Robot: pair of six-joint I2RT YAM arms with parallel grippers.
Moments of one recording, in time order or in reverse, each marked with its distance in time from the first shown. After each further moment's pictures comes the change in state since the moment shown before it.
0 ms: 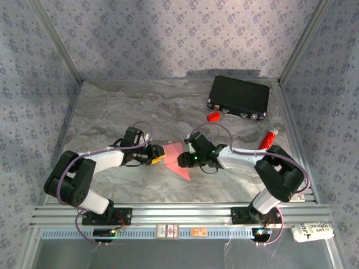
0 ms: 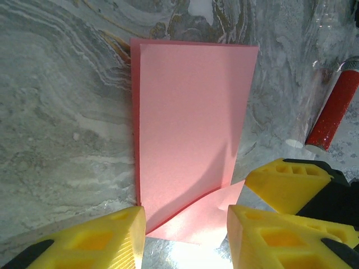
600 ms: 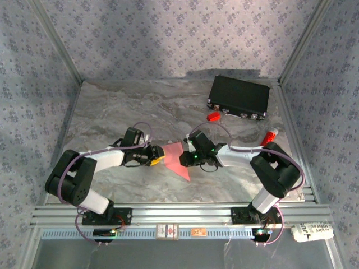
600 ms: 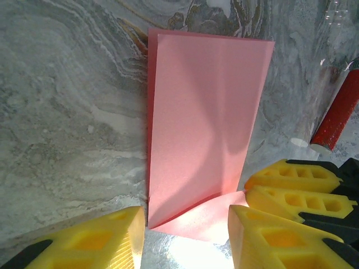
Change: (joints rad) left arm 0.005 0.013 0.000 -0.018 0.006 0.000; right arm -0.030 0.040 0.002 0.050 -0.070 -0.022
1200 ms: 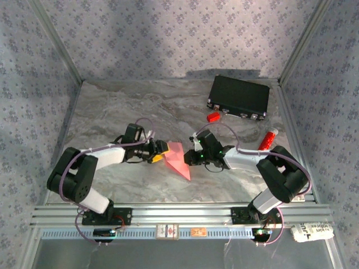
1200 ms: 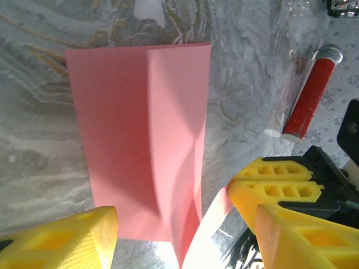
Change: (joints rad) left arm 0.002 0.042 0.055 0.054 0.085 -0.003; right arm -0.061 -0.072 -0.100 0.119 -0.078 0.016
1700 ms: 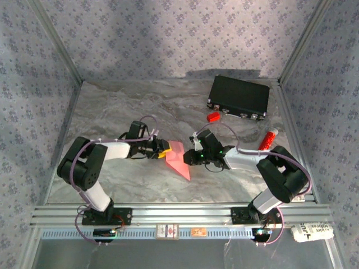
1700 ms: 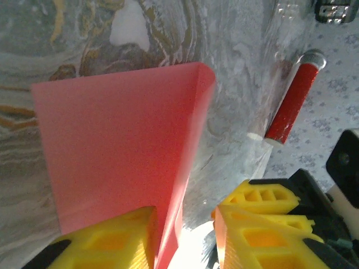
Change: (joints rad) left arm 0.000 0.143 0.058 0.116 0.079 -0.092; right arm -0.004 -0.006 -0.006 0.012 -0.013 0.010
